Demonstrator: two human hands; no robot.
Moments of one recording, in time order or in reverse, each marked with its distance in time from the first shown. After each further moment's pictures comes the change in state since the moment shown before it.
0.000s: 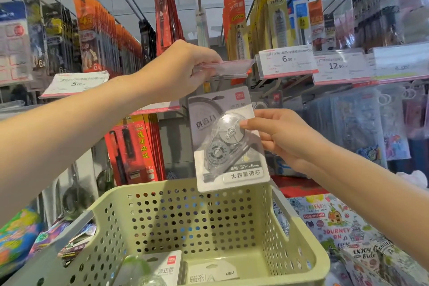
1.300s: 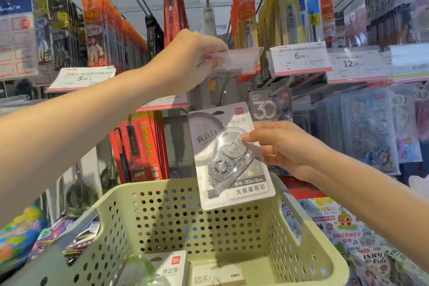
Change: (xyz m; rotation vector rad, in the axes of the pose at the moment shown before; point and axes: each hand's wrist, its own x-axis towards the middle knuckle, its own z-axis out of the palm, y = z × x) left_hand 0.002 -0.003 0.002 -0.014 0.142 -0.042; right_hand 0.014 0.020 0.003 0.050 -0.099 0.138
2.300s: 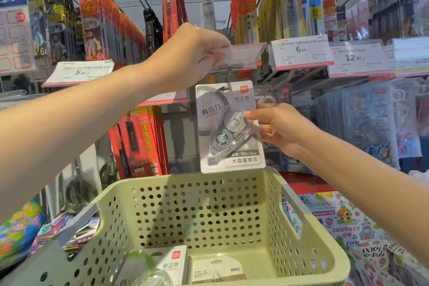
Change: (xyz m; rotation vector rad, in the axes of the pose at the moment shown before) left_hand -0.001 0.000 0.001 0.040 -0.009 0.046; right_hand 0.024 -0.010 -0.002 0.108 0.081 -0.066
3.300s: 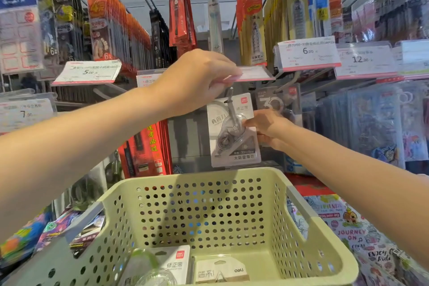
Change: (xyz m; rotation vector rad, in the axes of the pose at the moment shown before) left_hand -0.020 0.000 0.015 0.079 -0.003 0.177; right_hand 0.070 0.022 0.006 -0.421 0.146 0.131
